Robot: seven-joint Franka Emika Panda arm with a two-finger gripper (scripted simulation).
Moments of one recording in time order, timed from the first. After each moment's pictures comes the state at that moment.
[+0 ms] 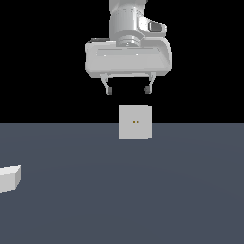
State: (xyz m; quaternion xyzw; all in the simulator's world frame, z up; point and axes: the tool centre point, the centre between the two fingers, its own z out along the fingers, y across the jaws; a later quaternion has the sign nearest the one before) arm -0.004 -0.016 0.176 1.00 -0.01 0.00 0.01
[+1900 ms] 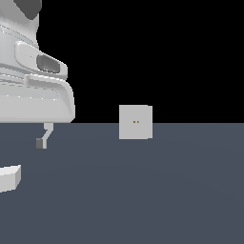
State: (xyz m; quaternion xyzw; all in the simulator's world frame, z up) arm -0.109 0.182 0.062 0.97 0.26 0.03 -0.01
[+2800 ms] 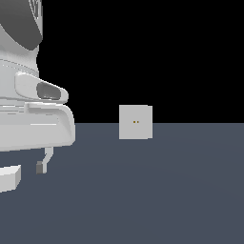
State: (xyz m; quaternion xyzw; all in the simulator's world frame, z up) arm -0.110 0.181 0.020 0.97 0.26 0.03 -0.01
